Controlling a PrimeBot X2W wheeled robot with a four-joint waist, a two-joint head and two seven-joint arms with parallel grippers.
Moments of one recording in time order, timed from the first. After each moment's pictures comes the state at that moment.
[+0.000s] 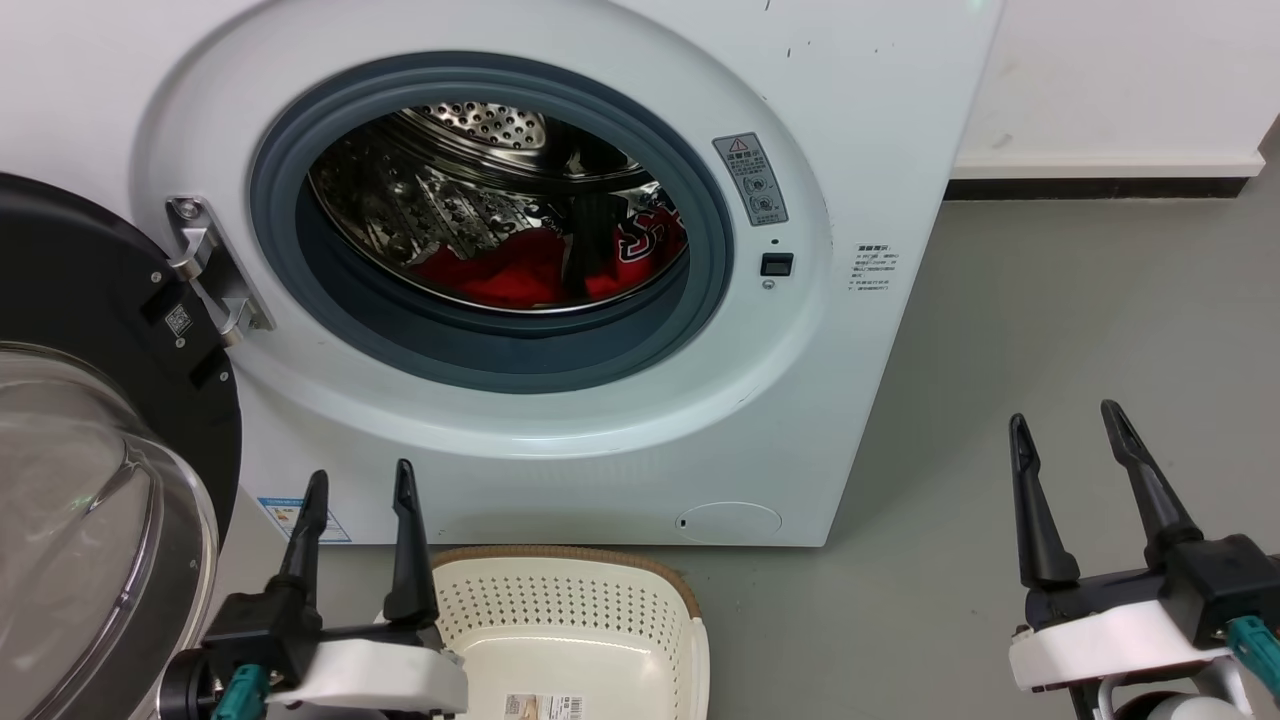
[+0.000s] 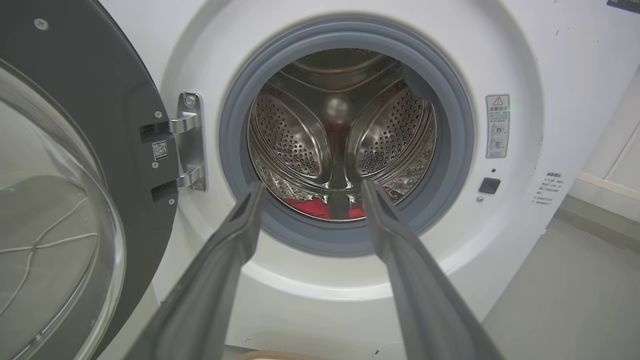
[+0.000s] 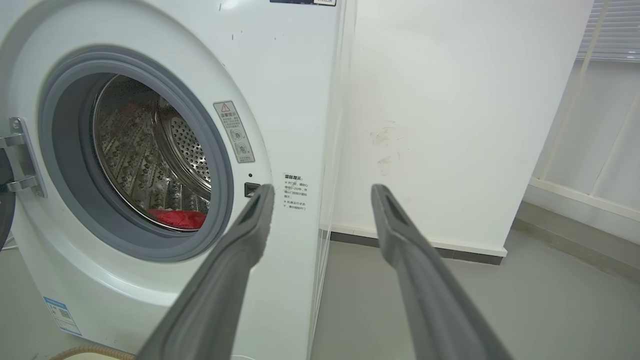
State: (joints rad) left arm 0.05 0.06 -0.07 -0.07 -0.22 0.08 -0.21; right arm 0.01 -0.05 -0.03 -0.07 -0.02 0.13 -0.21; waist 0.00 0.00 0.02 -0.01
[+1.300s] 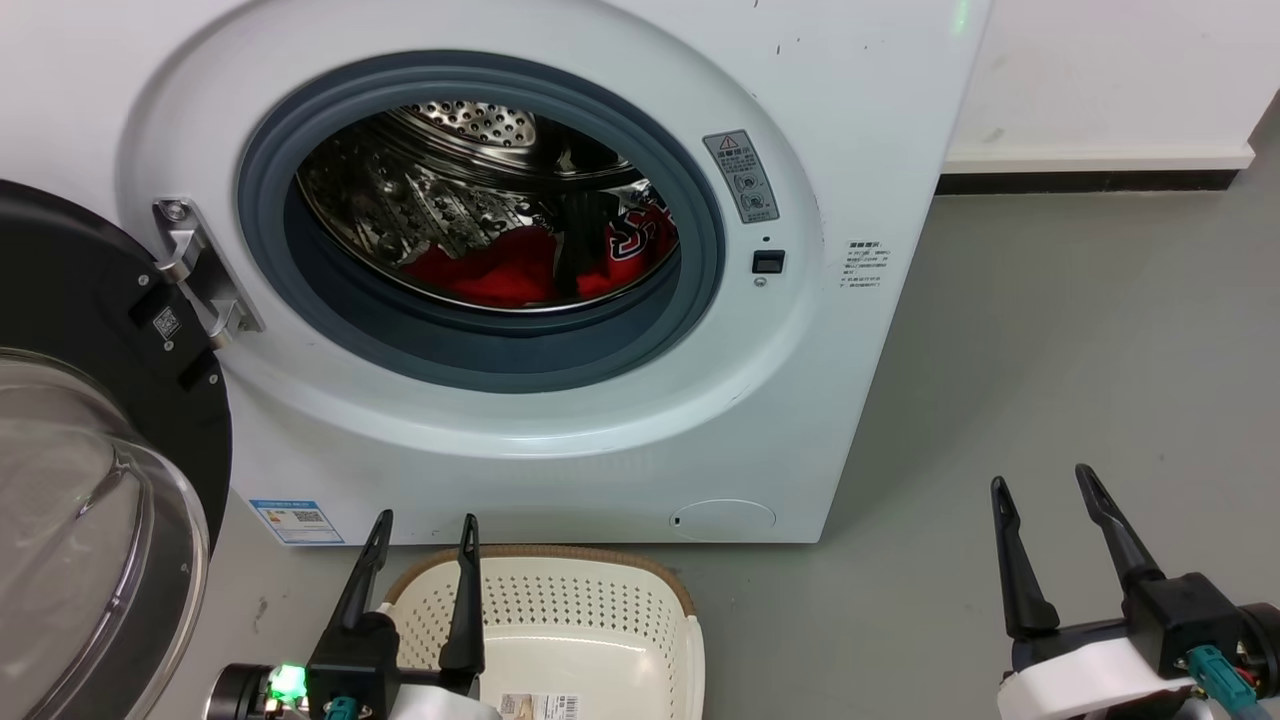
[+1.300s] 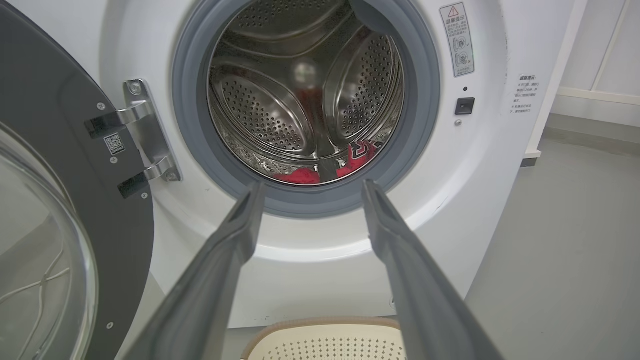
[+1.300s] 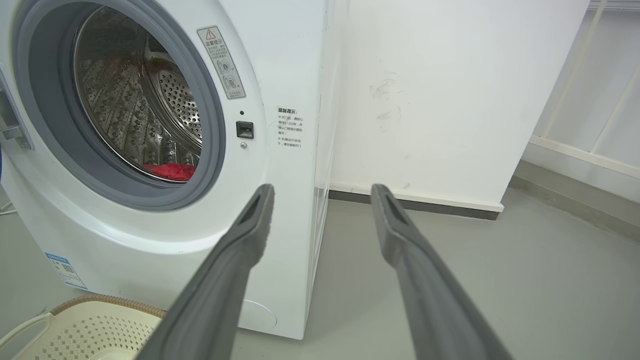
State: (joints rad) left arm 0.07 0.08 -0.14 0.05 -0.03 0.07 -0.26; right arm 0.03 -0.05 -0.03 0.07 -0.04 0.13 -0.26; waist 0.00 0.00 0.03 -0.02
